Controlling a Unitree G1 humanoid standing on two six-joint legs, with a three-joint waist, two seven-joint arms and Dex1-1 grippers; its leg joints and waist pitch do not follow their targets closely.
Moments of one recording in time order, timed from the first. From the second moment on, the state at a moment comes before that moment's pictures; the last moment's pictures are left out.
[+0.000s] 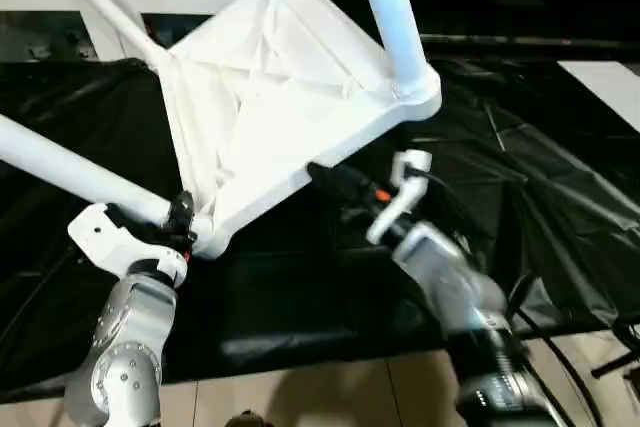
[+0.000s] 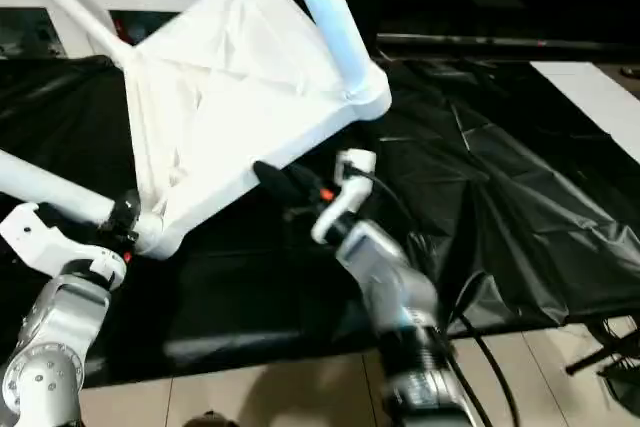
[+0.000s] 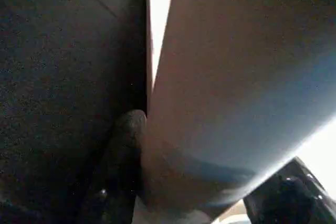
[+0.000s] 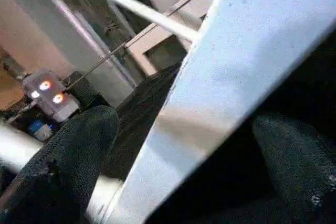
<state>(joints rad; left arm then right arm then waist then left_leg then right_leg) -0.08 -0.08 0.38 -0.25 -0.64 0.51 0.11 -0.55 0.11 -0.11 0.50 0.55 0.32 0.59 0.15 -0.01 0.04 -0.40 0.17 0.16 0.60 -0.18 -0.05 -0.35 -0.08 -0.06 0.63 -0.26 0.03</state>
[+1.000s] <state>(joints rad) -0.07 -0.08 0.36 -0.29 -0.64 0.55 0.11 -0.89 0.13 -0.29 1.08 0.58 0.10 0.58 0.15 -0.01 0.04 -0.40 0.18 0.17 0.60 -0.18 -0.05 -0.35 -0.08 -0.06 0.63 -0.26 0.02</state>
